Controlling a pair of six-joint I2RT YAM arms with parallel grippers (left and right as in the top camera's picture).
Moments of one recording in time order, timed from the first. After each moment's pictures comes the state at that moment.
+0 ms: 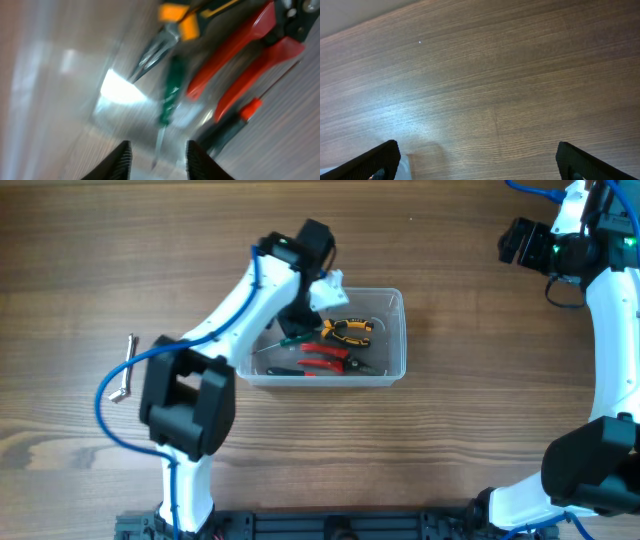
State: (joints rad) left arm -0.46 2.07 1.77 -1.20 -0.04 0.63; right arm -0.23 1.72 1.63 -0.88 -0.17 0.09
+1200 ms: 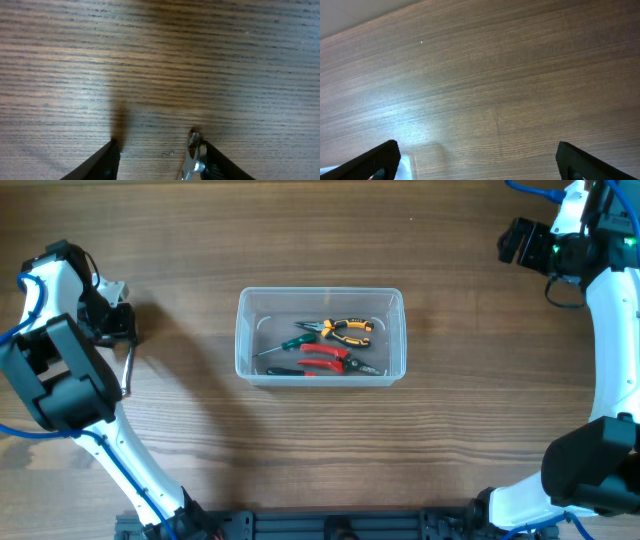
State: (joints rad) left arm 0.42 2.29 1.77 -1.14 -0.03 0.36; right arm -0.23 1.72 1.63 -0.88 -0.18 0.09
